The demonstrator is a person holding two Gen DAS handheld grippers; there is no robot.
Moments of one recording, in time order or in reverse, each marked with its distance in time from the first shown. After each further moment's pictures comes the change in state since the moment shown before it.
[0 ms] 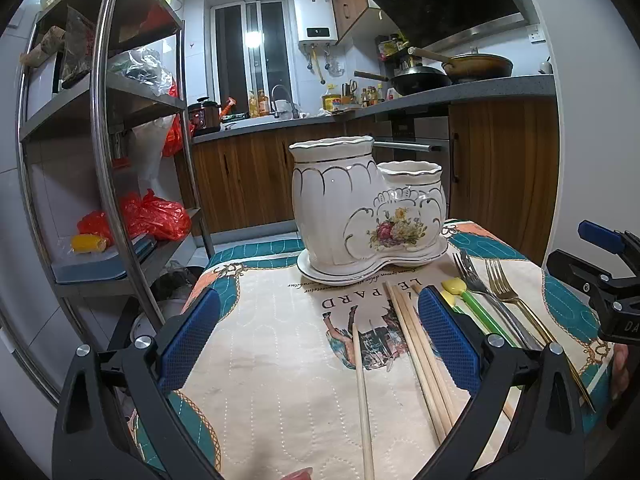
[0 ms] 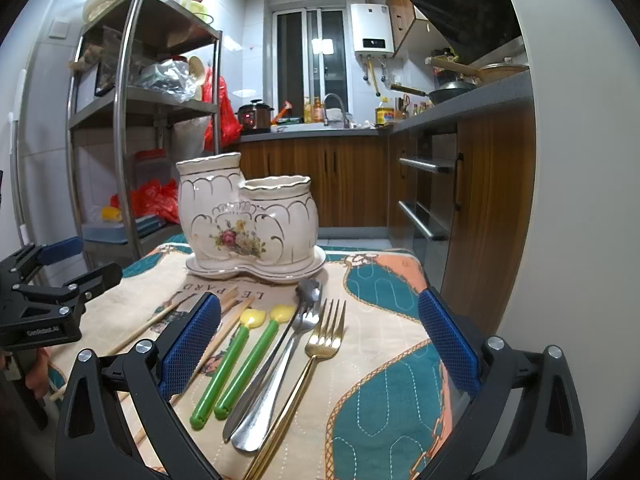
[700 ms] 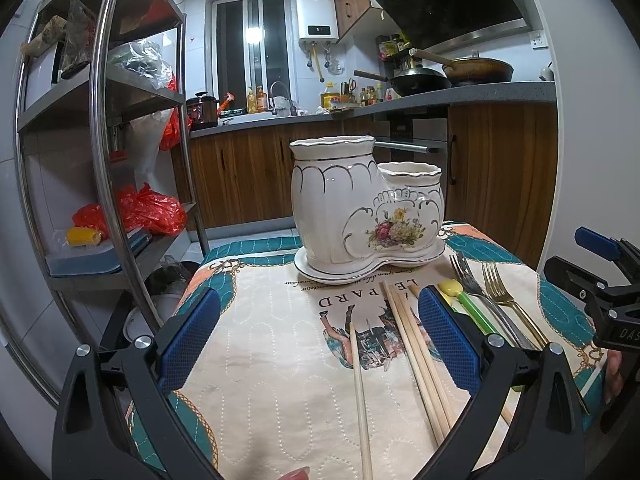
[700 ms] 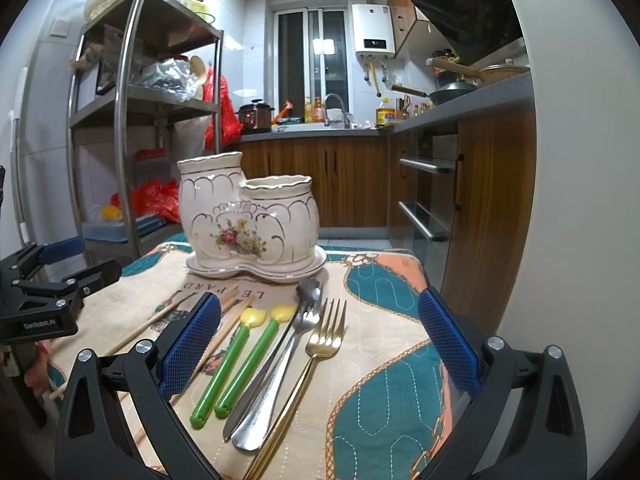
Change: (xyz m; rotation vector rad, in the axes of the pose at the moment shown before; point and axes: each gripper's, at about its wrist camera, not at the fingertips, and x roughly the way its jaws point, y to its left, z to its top) left arm 0.002 0.000 0.000 -0.020 0.010 -0.019; right arm 0.000 0.001 0.000 0.000 0.002 0.000
